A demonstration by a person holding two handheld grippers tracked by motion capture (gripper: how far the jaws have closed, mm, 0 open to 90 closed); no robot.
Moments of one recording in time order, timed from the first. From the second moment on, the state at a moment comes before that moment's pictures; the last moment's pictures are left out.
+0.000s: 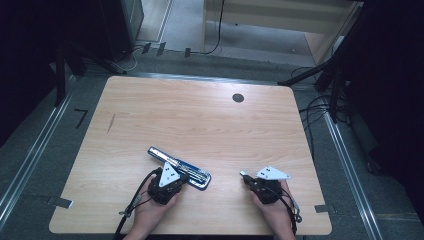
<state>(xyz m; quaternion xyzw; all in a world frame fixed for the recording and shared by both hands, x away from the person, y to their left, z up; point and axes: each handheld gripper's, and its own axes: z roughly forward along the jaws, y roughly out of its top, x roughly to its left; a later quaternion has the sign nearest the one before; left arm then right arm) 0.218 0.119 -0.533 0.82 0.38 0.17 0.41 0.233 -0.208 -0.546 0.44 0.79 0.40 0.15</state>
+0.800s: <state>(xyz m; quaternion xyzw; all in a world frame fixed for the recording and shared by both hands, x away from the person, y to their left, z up) 0.218 0.119 -0.532 0.82 0.38 0.17 0.40 0.244 -0.236 -0.534 0.41 0.80 0.41 0.15</state>
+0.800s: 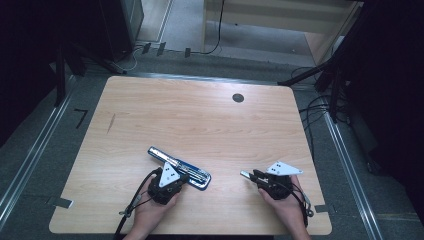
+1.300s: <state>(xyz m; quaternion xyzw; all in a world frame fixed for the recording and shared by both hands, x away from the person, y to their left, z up) 0.218 0.119 -0.533 0.82 0.37 0.17 0.40 0.257 -0.242 -0.537 0.40 0.81 0.41 0.13</state>
